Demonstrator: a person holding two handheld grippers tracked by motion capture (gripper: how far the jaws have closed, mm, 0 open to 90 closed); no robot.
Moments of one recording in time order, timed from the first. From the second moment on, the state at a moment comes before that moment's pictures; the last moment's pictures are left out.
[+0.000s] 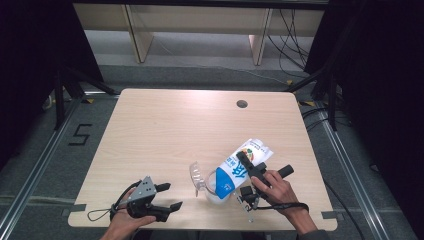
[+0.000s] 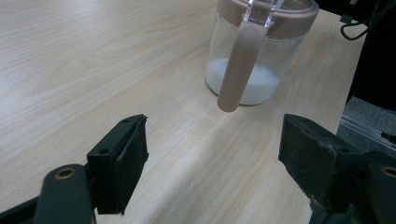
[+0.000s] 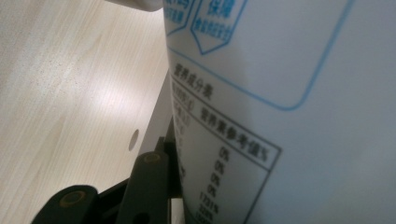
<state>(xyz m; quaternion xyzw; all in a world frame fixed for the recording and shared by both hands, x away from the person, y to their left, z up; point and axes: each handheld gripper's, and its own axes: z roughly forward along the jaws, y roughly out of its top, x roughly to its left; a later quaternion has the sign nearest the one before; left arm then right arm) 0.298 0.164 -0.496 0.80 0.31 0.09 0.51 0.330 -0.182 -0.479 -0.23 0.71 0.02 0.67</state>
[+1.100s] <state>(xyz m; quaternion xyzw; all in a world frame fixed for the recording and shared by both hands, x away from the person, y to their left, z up) 0.298 0.164 -0.496 0.80 0.31 0.10 0.51 0.330 -0.182 -0.479 -0.24 0.70 0.02 0.67</state>
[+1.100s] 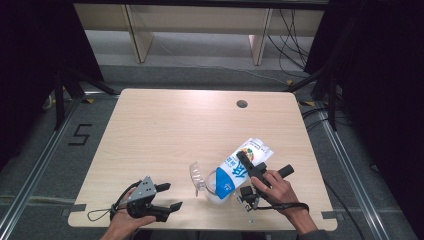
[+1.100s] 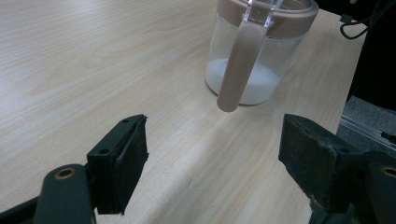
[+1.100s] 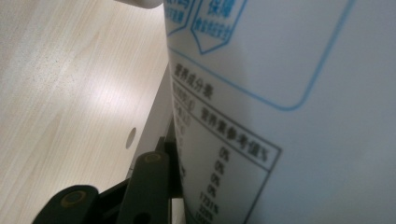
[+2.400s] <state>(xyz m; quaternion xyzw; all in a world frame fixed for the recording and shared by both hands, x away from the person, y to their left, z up) 0.298 0.164 -0.496 0.80 0.31 0.09 0.51 0.330 -0.180 -0.477 -0.25 0.69 0.02 0.68</state>
